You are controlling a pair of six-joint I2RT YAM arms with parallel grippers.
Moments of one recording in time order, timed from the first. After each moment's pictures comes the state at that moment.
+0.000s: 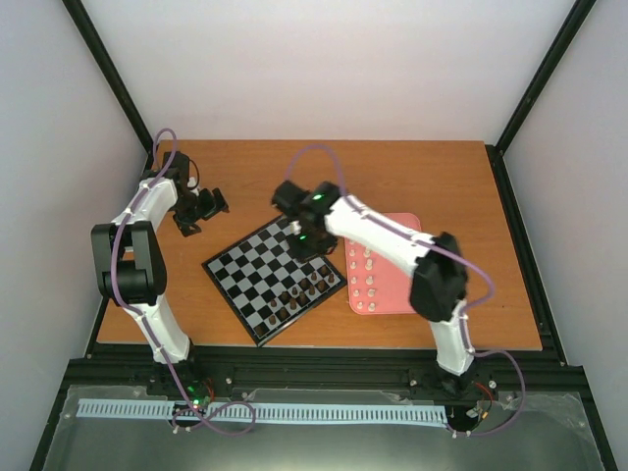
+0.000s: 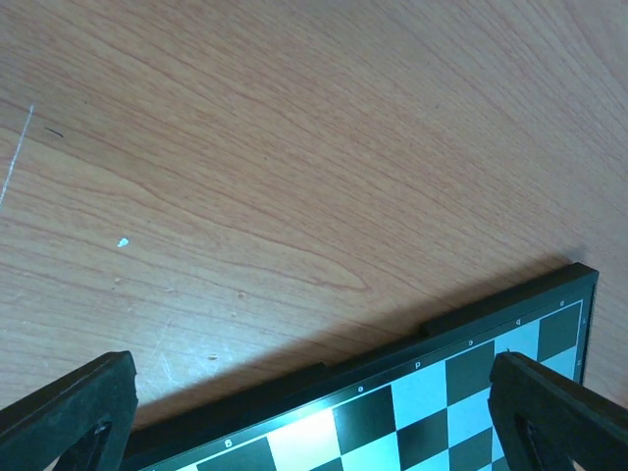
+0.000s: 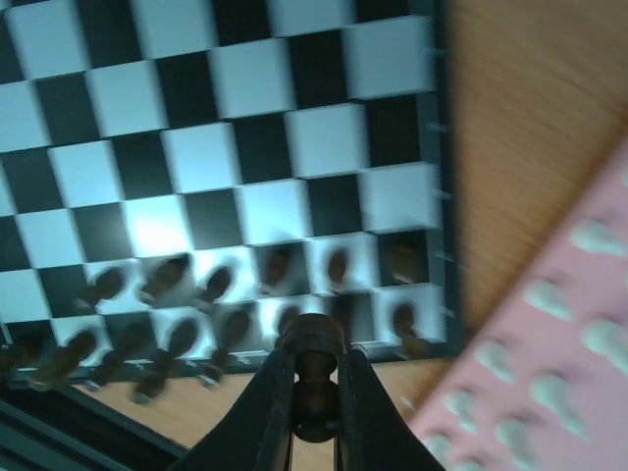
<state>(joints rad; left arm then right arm) 0.08 1.84 1.42 -0.87 0.26 -0.50 0.85 1.94 1.82 -1.24 0.00 0.38</state>
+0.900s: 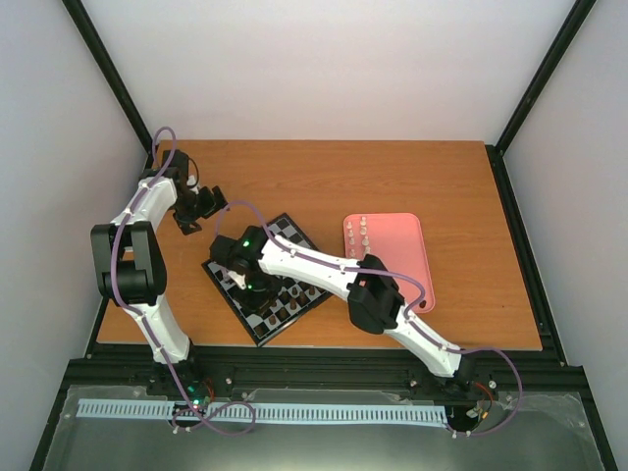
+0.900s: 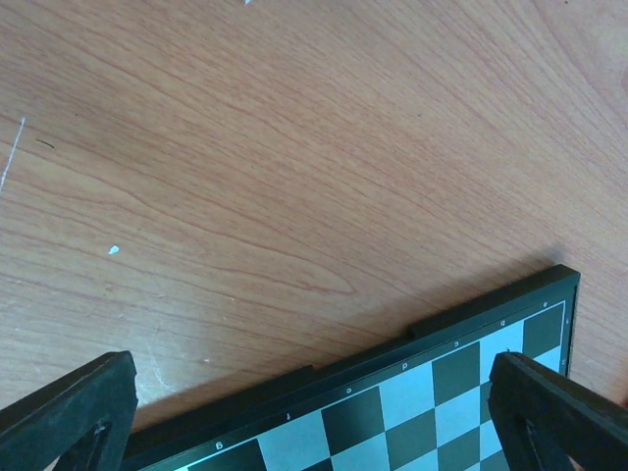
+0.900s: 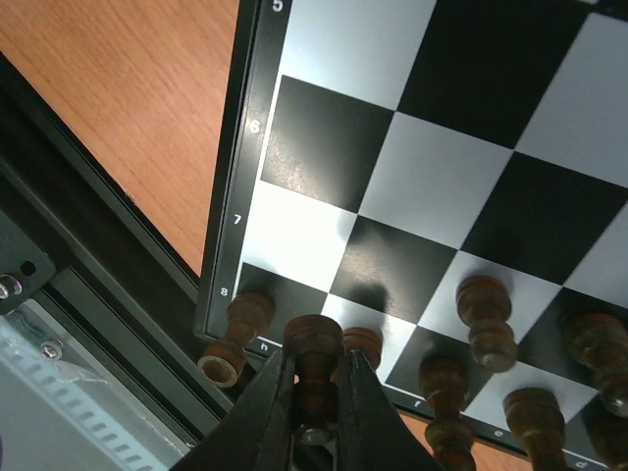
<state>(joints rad) 0.08 1.84 1.43 -0.87 0.27 -0.50 1.16 2.43 2.33 -1.45 -0.23 0.24</state>
